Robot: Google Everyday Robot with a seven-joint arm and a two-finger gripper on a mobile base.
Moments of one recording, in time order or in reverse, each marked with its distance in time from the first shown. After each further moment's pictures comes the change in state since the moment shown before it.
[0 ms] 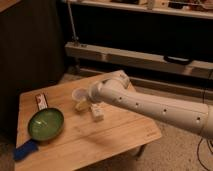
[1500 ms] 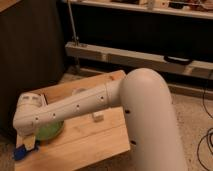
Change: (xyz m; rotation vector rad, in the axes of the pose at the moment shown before) arm 0.113 -0.207 0.159 0.364 -0.129 -0.609
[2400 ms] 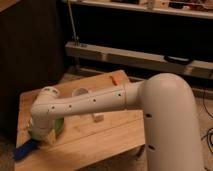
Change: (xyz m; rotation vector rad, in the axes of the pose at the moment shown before) arm -0.035 -0.035 -0.026 0.144 0.094 -0.691
